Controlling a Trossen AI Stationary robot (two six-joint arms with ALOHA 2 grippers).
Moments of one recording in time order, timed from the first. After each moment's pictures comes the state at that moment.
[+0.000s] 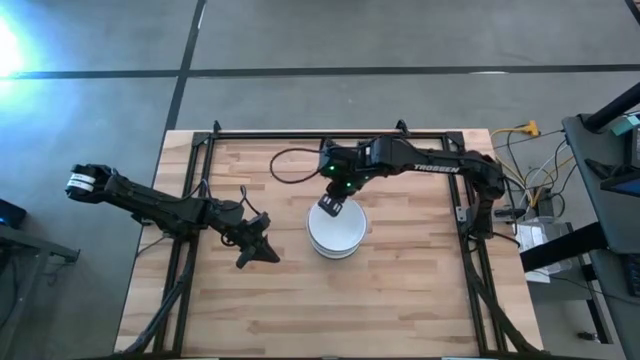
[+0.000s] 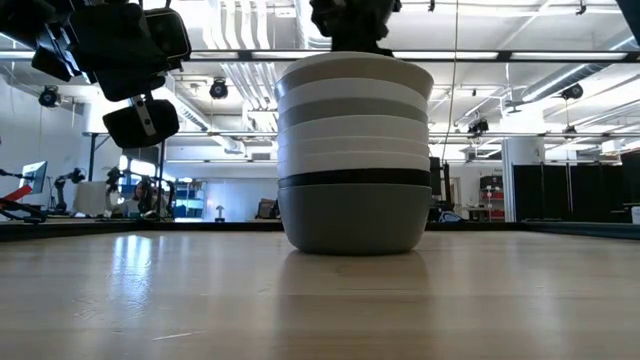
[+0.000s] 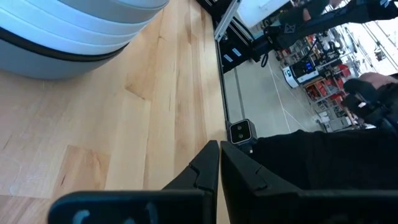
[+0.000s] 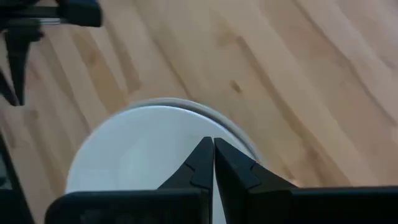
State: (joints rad) left arm -0.17 1.02 0.41 0.26 0.36 -0.78; right arm -0.11 1.87 1.87 -1.07 -0.06 0.45
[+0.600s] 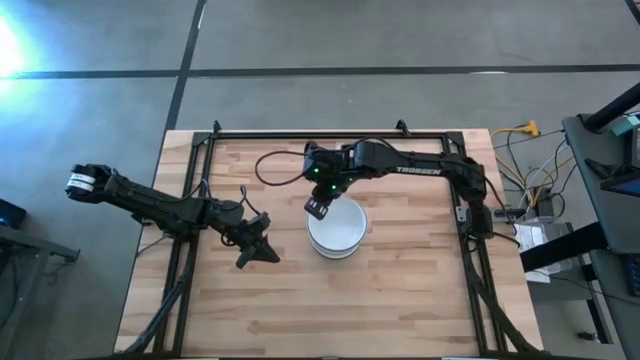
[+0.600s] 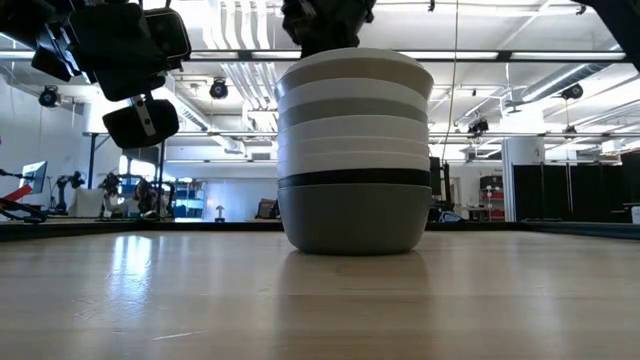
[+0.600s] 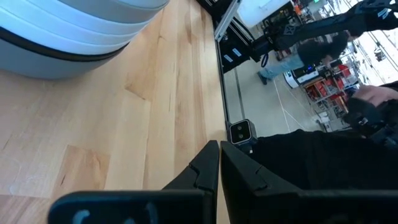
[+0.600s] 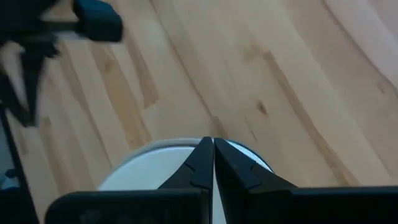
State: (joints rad) left arm -0.17 1.02 0.41 0.26 0.36 -0.78; right arm -0.10 2.01 1.99 -1.04 -0.11 0.43
